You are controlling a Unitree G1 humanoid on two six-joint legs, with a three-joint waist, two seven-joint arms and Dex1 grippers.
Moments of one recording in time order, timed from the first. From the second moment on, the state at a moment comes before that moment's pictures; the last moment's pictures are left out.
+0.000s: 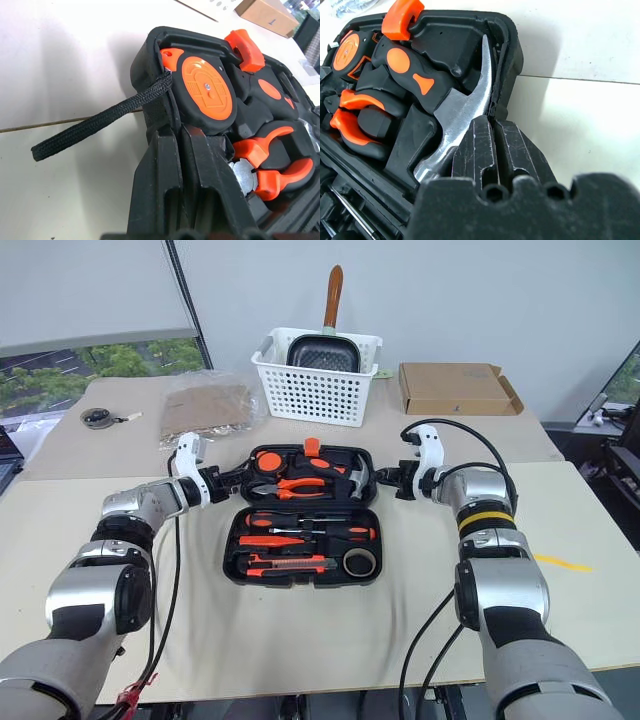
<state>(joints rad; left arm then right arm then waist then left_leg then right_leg) -1.01 0.45 0.19 1.08 -0.31 0.52 -0.83 -1.07 -0.42 -0.09 0.99 0.25 0.65 0.77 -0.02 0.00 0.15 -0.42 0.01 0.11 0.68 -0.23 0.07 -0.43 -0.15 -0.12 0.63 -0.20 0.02</state>
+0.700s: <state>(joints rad) -0.84 0.54 0.18 0.65 -0.35 0.75 -1.04 -1.02 -0.43 -0.15 0.90 0.26 0.53 0.87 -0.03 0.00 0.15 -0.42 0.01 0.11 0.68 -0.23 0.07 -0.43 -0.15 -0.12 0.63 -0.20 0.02</state>
